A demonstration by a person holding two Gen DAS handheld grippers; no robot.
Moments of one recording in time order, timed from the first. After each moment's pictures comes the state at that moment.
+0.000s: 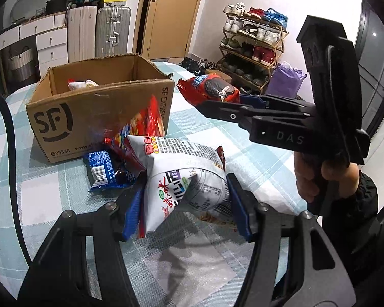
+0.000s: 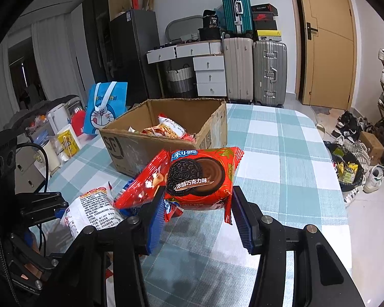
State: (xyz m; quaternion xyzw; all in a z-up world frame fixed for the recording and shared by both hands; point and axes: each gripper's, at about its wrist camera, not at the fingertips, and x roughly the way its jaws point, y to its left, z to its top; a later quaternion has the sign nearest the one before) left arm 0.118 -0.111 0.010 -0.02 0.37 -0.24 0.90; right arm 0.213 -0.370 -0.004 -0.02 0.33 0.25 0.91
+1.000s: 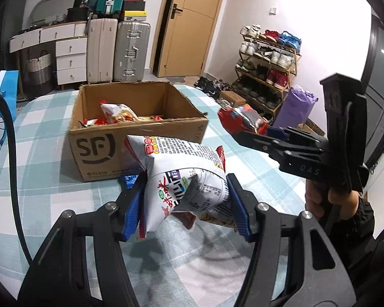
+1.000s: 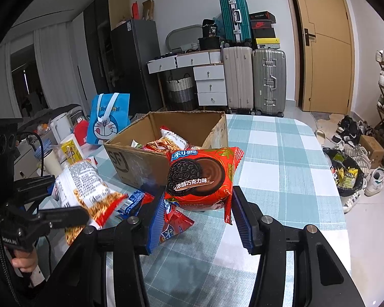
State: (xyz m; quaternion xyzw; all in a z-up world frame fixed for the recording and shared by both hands) left arm 0.096 -0.042 0.055 -0.05 0.33 -0.20 0.92; right arm 0.205 -0.372 0.010 -0.01 0.31 0.25 0.92
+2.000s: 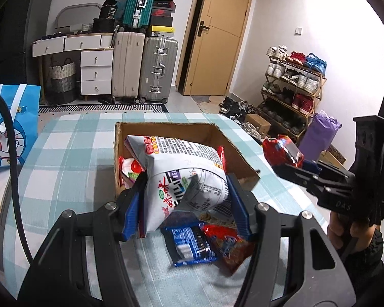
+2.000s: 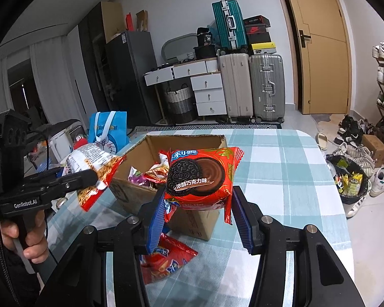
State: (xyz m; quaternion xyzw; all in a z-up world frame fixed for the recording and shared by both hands) left arm 0.157 -0.008 0.092 -0.07 0.29 -0.12 0.95; right arm 0.236 -0.364 0.031 0.02 0.29 0.26 0.92
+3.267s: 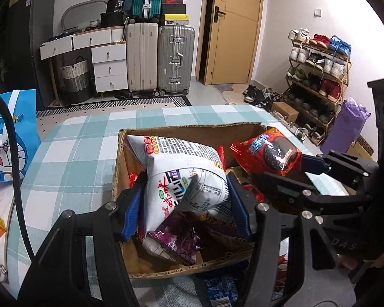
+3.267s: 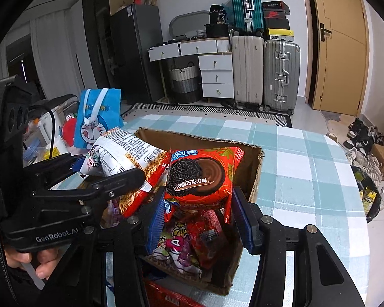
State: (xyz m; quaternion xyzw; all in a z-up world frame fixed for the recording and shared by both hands) left arm 0.301 -0.021 0.040 -0.02 0.33 -0.06 0.94; right arm 0.337 -0.276 0.006 -0.04 0.34 0.26 0.90
